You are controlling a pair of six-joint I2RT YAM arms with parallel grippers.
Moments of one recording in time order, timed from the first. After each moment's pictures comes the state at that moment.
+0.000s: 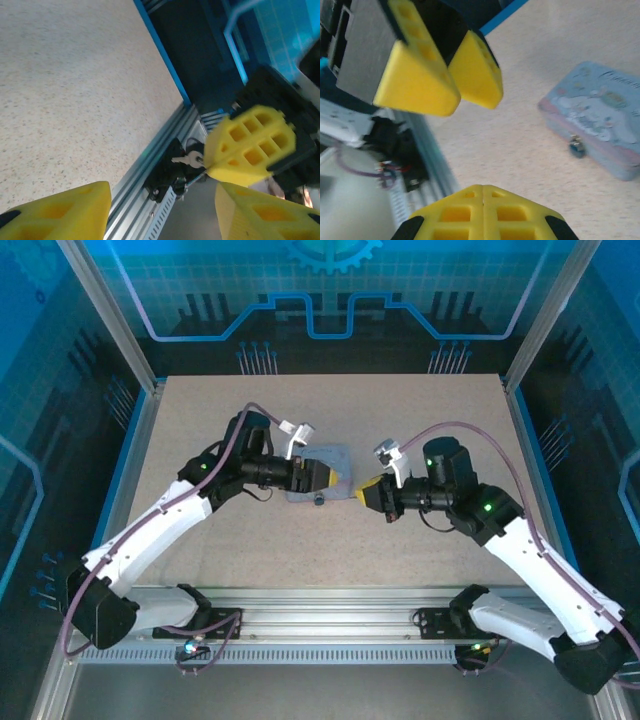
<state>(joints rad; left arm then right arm) -0.54 1.25 1.14 -0.45 0.72 -0.64 0.62 0.96 1.02 -0.59 -0.47 0.16</state>
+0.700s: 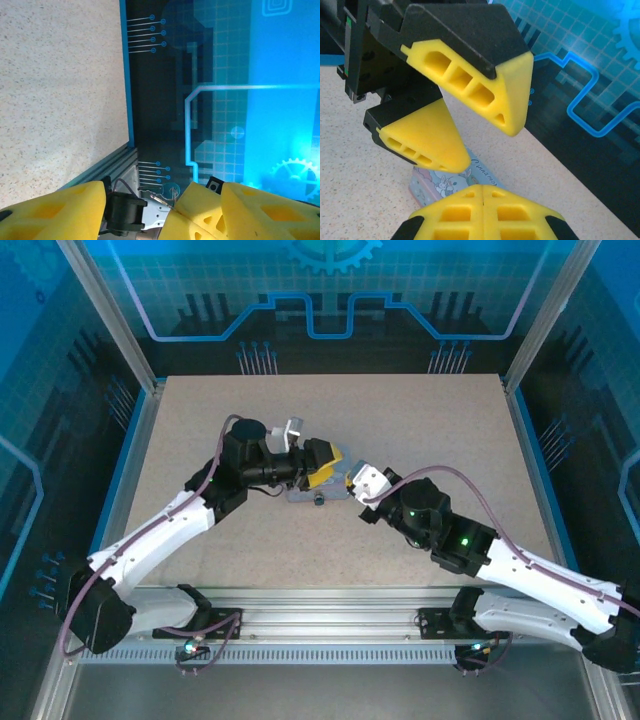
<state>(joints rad) -0.57 1.23 1.00 -0.06 0.63 -1.28 0.99 0.90 0.81 -0.10 0.31 -0.37</state>
